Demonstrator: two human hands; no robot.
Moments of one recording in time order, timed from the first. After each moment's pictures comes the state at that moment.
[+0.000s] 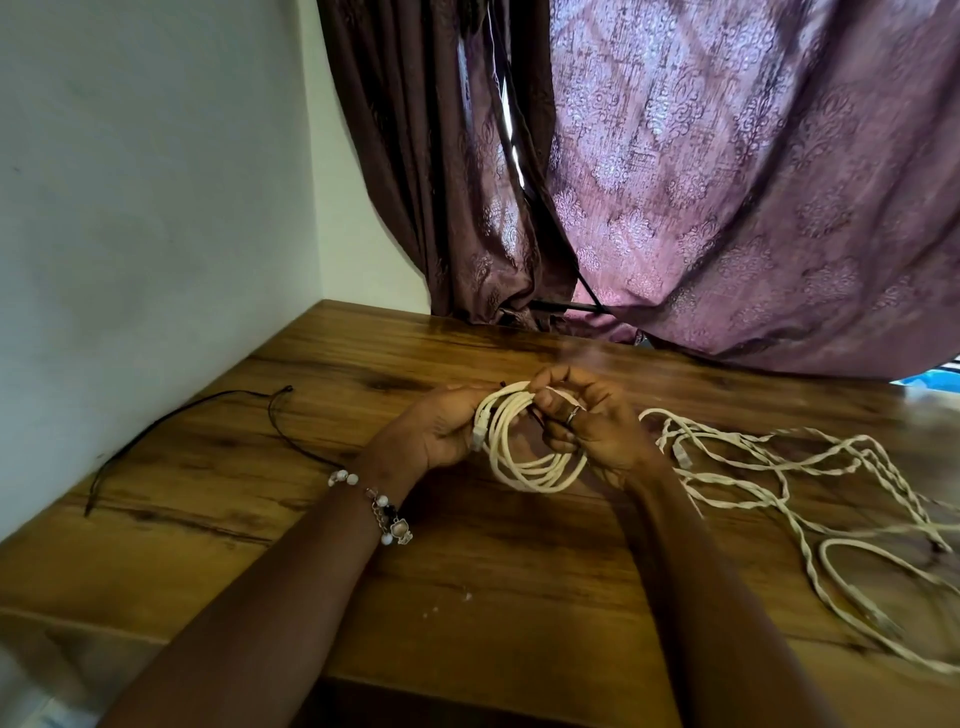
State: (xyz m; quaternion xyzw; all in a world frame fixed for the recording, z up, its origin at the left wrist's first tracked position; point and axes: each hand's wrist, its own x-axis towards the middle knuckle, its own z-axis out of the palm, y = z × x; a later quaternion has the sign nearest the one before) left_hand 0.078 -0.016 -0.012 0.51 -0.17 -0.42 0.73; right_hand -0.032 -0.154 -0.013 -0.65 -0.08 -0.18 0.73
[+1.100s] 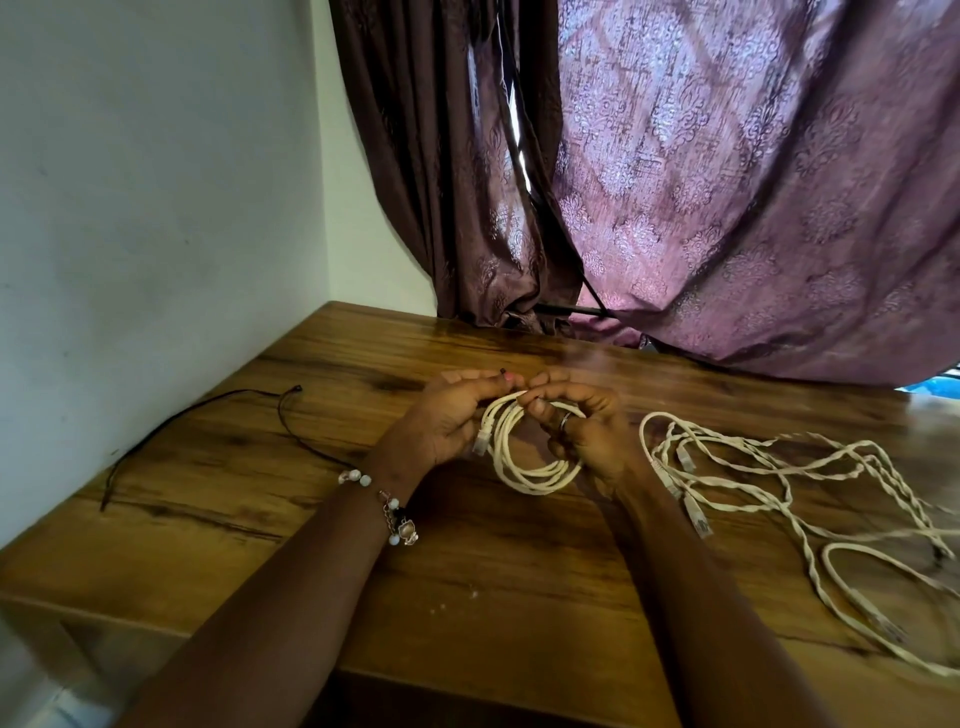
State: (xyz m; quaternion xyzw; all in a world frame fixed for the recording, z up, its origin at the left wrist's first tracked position) left_hand 0.078 -0.013 -0.008 0.51 -0.20 -0.33 0.77; right_hand -0.035 -0.133 -0.013 -0.70 0.00 -0.28 0.66
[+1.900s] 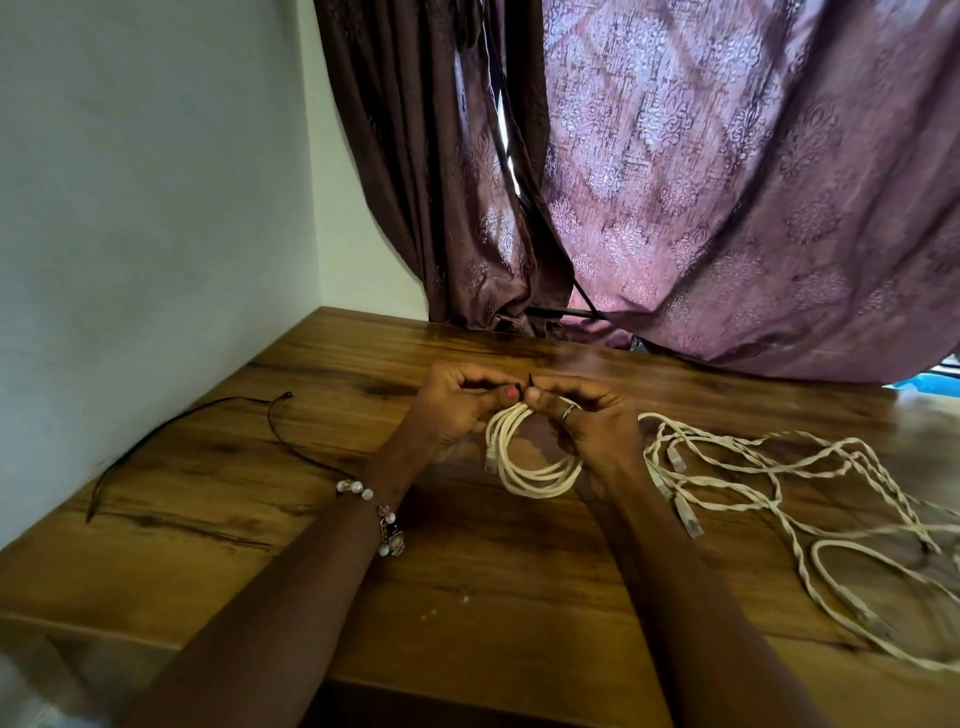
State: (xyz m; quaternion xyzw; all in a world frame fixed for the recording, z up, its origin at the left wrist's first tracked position) left_hand 0.070 -0.011 -0.008 0.55 -0.35 -0.20 0.73; right_hand -0.044 -0.121 -0.001 -0.61 0.07 -0.36 0.71
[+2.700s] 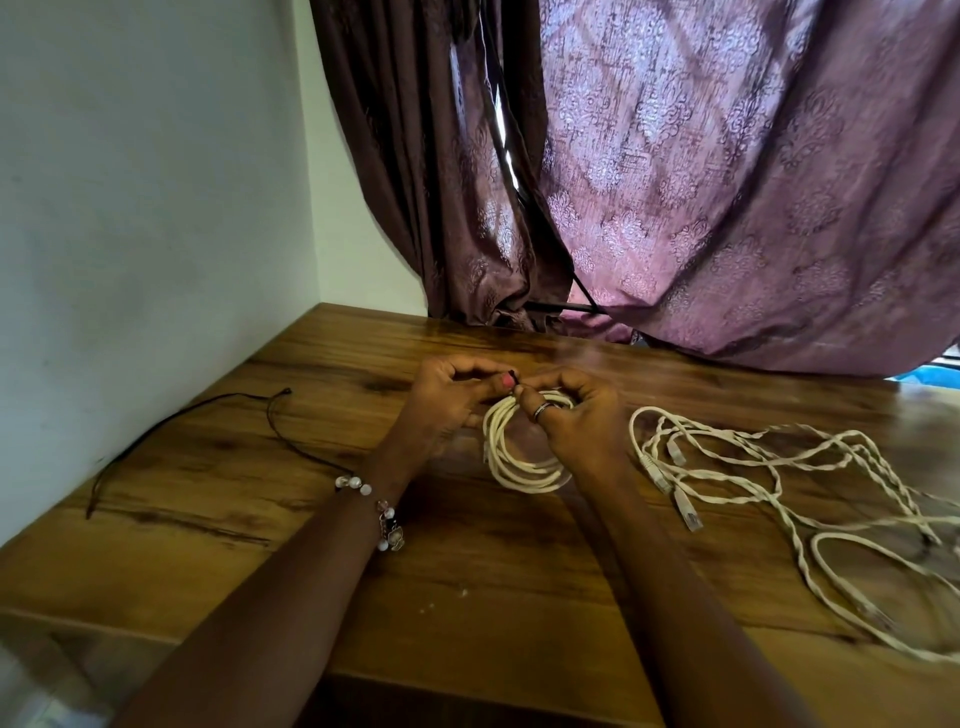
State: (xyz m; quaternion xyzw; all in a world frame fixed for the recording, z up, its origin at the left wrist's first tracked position) left_hand 0.068 -0.008 -0.005 0.55 -0.33 -0.18 0.74; right_hand -0.027 -0.128 -0.014 -0.77 0.08 -0.43 0.47
